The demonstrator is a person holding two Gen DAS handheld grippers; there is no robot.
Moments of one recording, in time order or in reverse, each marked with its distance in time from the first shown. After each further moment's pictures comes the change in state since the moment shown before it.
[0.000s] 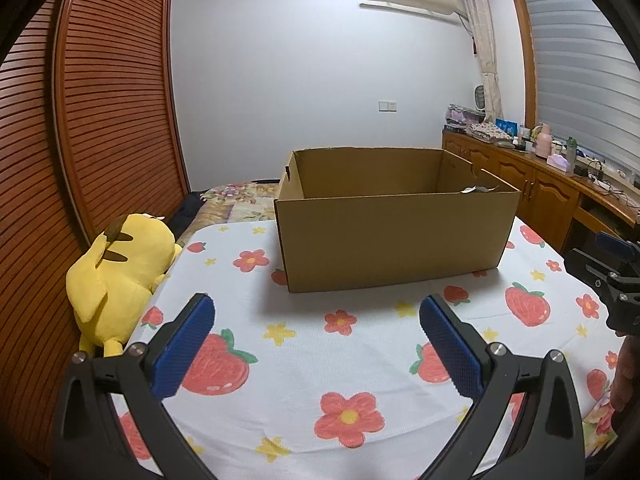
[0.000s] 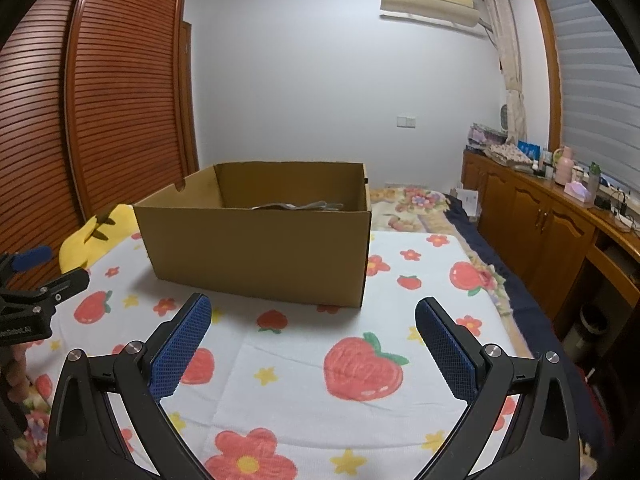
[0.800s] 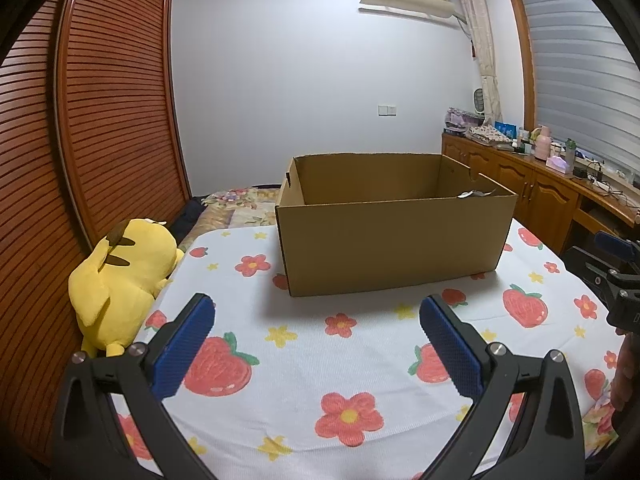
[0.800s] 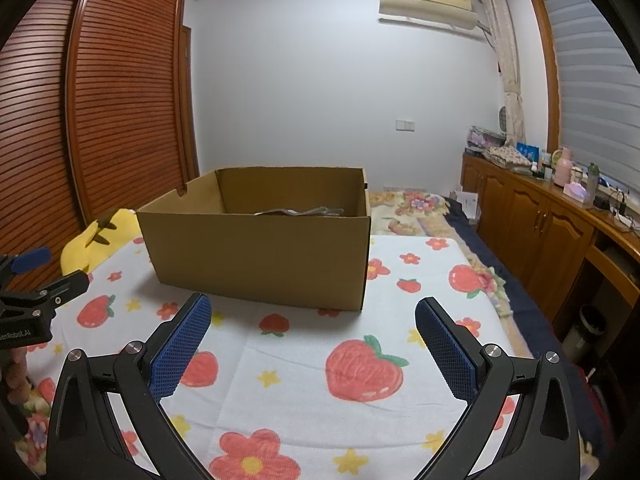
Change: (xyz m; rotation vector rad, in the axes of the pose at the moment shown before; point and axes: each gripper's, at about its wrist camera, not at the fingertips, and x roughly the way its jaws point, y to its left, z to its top) left arm -0.006 0.001 0.001 0.005 -0.019 0.004; right arm -0.002 0.002 0.002 0.007 -0.013 0.001
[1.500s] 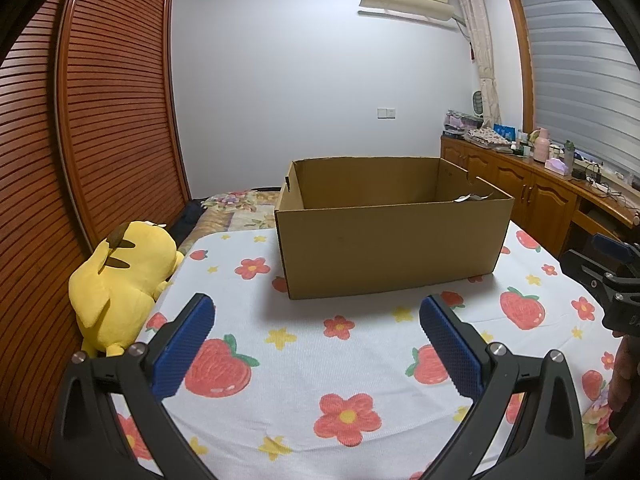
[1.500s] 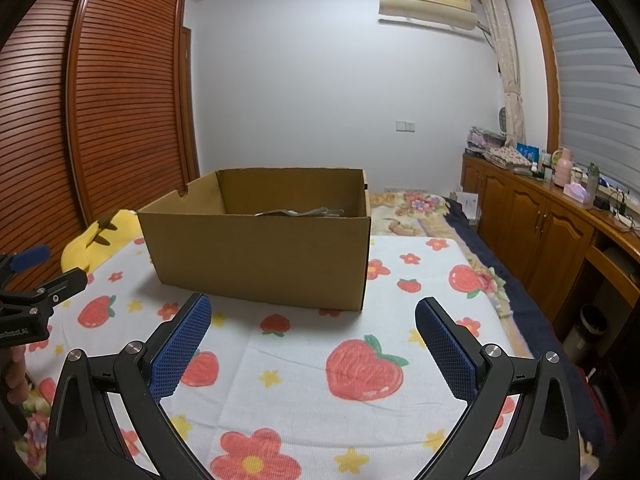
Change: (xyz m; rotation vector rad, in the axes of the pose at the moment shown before) left arm -0.004 -0.002 0.002 0.002 -0.008 -0.004; right arm -0.001 0.000 0.000 0.001 -0.003 -0.001
